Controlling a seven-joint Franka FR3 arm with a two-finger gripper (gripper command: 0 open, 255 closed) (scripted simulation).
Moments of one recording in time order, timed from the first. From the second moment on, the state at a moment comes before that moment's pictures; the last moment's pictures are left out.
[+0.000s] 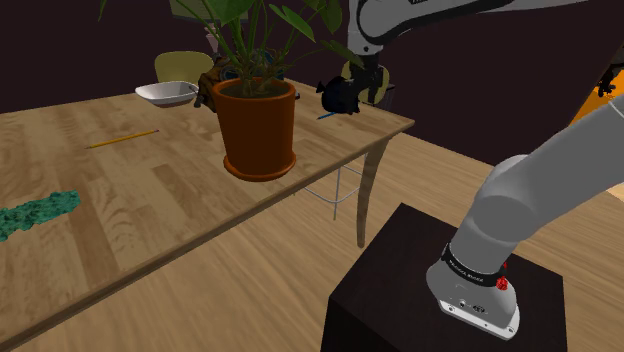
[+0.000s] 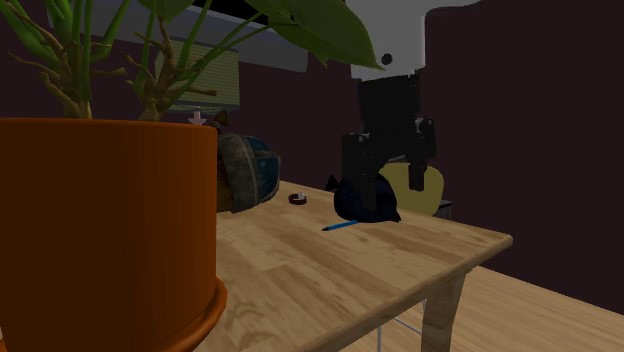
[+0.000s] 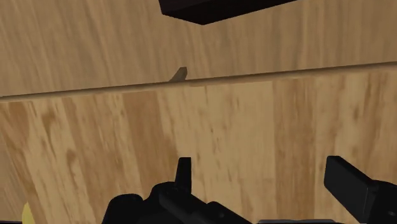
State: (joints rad) arm -0.11 -0.45 -0.01 -2.27 -0.21 1.86 0.16
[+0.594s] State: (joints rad) arm -0.19 -0.21 -0.03 -2.11 -0.38 2.01 0.22
